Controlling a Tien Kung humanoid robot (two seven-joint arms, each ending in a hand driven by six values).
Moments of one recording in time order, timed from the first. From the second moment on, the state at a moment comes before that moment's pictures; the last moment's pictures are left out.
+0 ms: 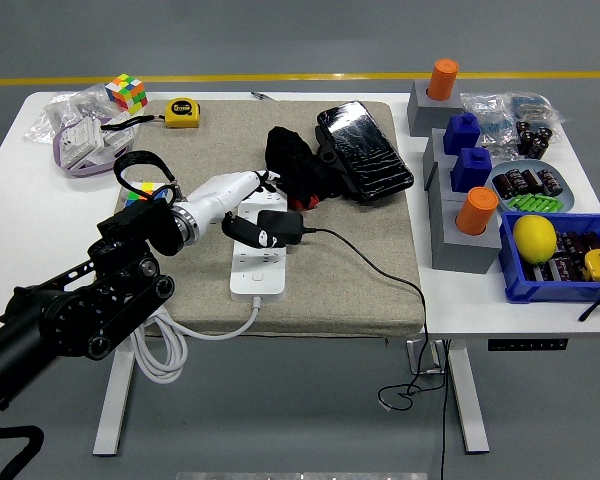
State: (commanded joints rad) left arm -0.67 0.14 -0.80 -1.01 1.86 -0.04 0.11; right arm -0.01 -0.28 1.53 0.31 -1.04 0.04 -0.14
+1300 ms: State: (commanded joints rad) left arm -0.72 0.10 -0.74 -0.92 1.82 0.10 -0.03; right arm -0.01 -0.29 1.52 0.31 -1.04 0.04 -0.14
